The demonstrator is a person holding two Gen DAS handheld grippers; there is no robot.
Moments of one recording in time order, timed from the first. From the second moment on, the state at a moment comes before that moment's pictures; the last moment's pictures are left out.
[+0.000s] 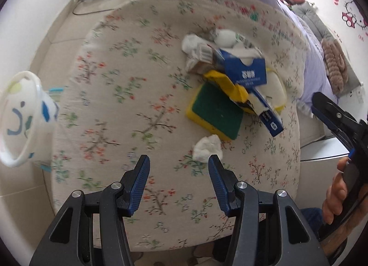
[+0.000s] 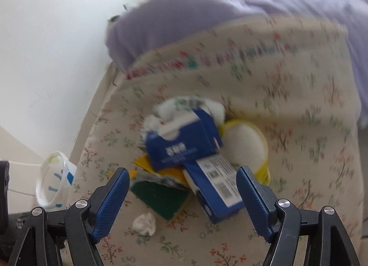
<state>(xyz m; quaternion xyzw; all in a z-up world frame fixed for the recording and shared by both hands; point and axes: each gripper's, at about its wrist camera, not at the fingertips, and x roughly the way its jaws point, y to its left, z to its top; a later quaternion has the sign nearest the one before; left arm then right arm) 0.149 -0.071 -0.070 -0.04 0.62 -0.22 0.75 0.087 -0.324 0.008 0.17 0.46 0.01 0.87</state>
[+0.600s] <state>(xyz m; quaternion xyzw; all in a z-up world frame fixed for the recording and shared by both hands) 0.156 -0.141 -0.123 0.03 0.64 -0.23 0.73 0.088 -0.360 -0.033 0.18 0.52 0.00 0.83</state>
